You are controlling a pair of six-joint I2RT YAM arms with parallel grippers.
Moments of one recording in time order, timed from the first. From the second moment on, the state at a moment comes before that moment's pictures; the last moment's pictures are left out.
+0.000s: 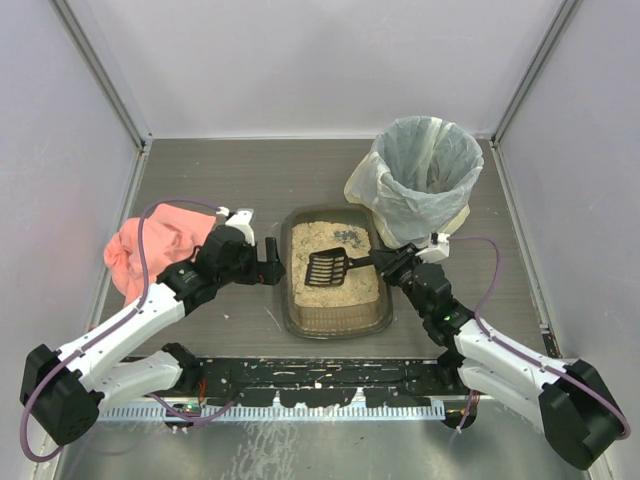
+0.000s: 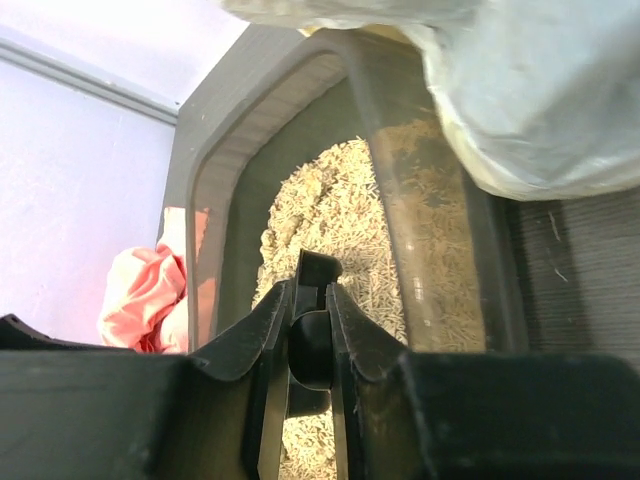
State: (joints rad) left arm -0.65 0.99 0.73 -0.42 -0.07 -0.51; right arm 0.59 0.84 0.18 0.45 0.24 1.00
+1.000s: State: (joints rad) left arm -0.64 1.02 0.73 -0.40 -0.07 -0.49; right arm 0.78 1.00 0.79 -0.22 0.52 0.70
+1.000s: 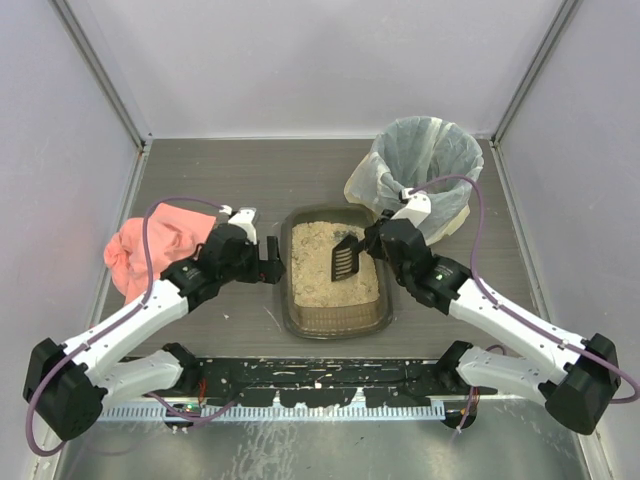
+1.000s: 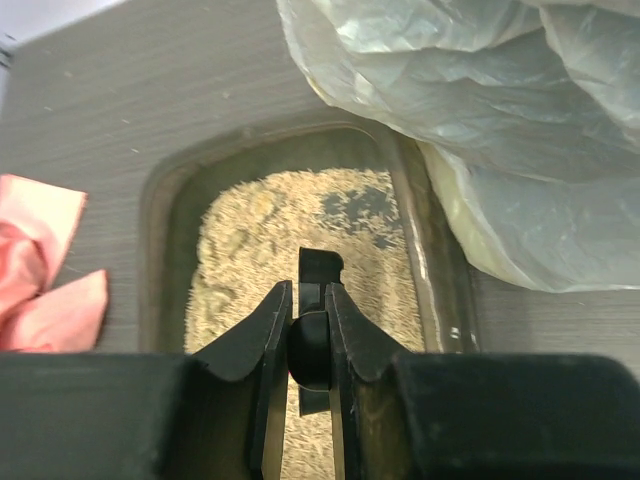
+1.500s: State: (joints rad) left arm -0.64 1.18 0.73 -0.29 -0.03 -0.48; right arm 0.79 1.17 0.96 -0.30 0.59 0.62
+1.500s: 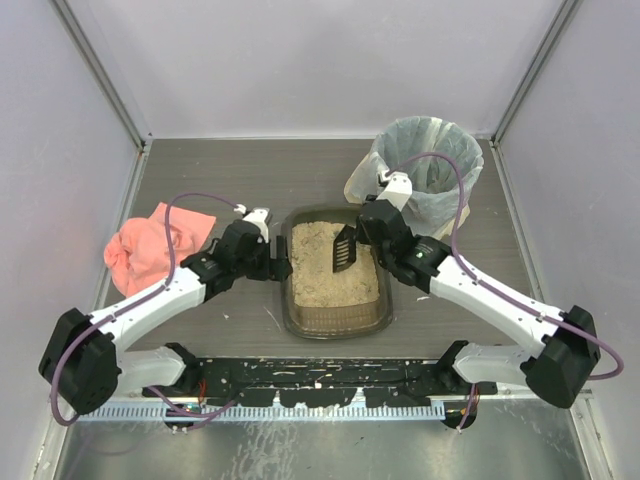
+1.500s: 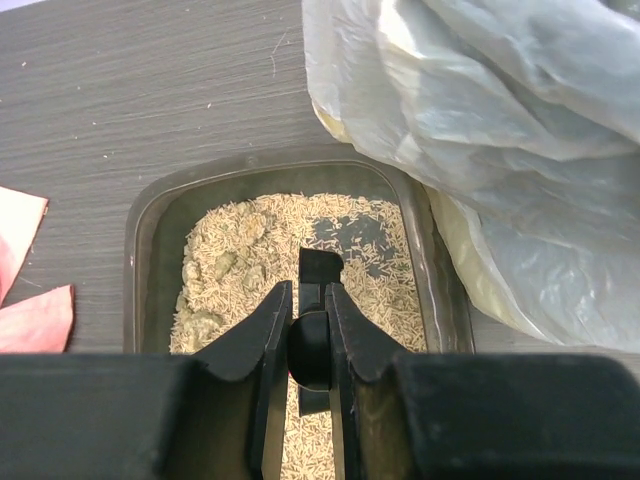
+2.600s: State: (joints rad) left arm -0.72 1.11 0.69 -0.38 -0.20 -0.45; right arm 0.80 1.17 0.97 -0.25 0.51 0.61
